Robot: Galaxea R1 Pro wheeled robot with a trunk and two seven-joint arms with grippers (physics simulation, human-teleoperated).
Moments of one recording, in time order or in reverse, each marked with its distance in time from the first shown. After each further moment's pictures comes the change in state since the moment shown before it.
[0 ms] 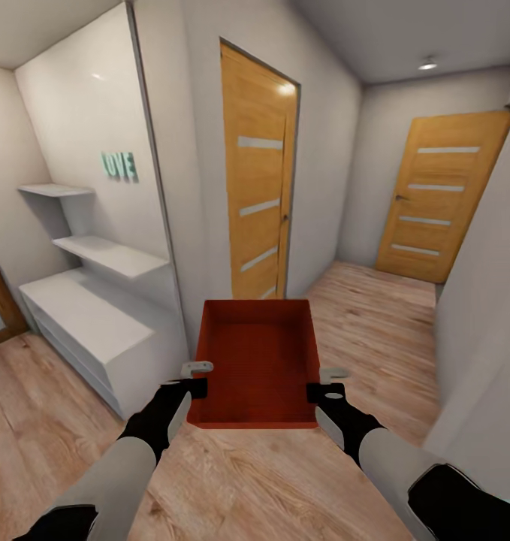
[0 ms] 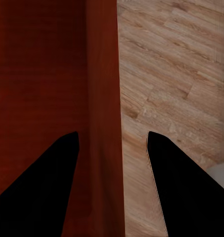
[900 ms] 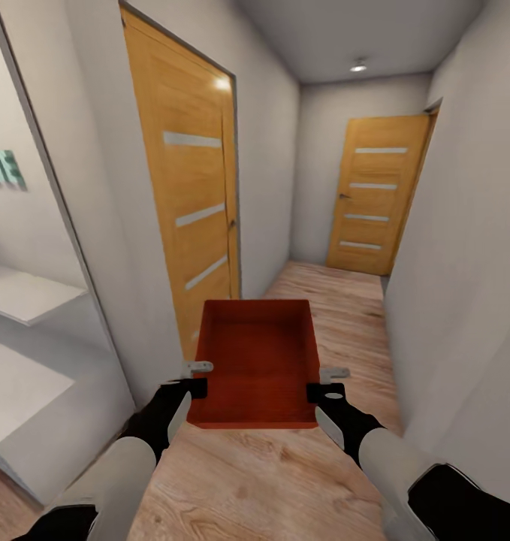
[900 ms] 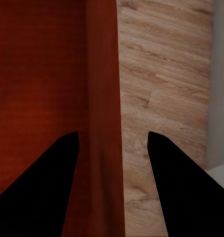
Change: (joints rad) left arm 0.000 0.000 0.000 0.000 0.000 0.000 0.000; right arm 0.000 0.000 -0.001 0.000 0.000 0.000 0.000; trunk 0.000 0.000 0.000
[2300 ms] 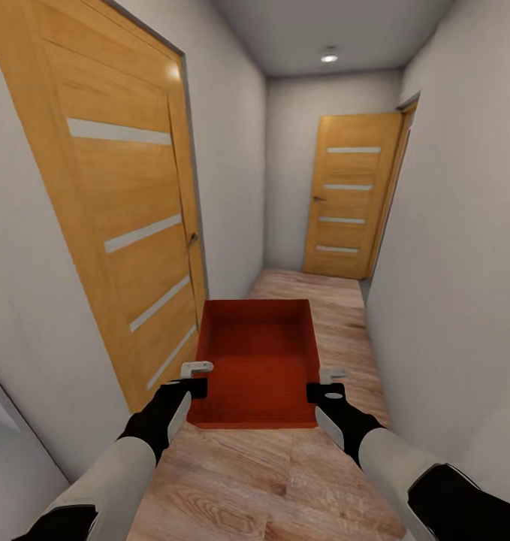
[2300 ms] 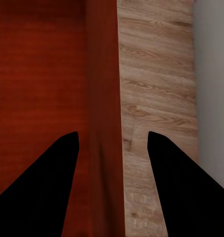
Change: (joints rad) left arm 0.000 0.000 0.000 -0.001 0.000 0.000 0.000; right arm 0.000 0.000 0.001 0.000 0.000 0.000 0.000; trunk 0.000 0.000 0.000
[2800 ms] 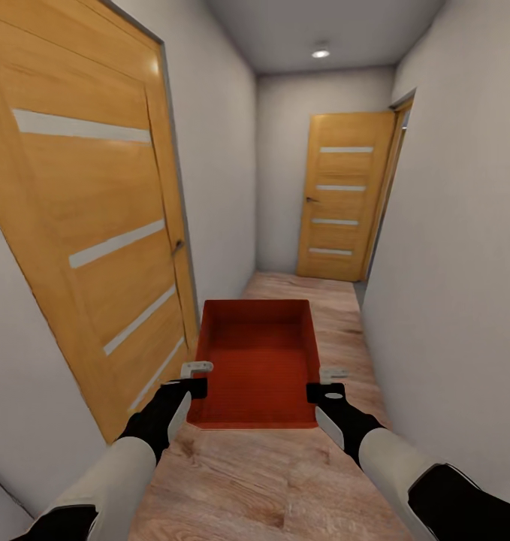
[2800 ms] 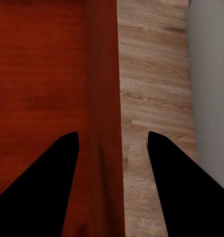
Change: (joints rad) left arm 0.000 0.000 0.000 0.000 0.000 0.000 0.000; right arm 0.000 0.000 0.000 0.000 0.000 0.000 0.000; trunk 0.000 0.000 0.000
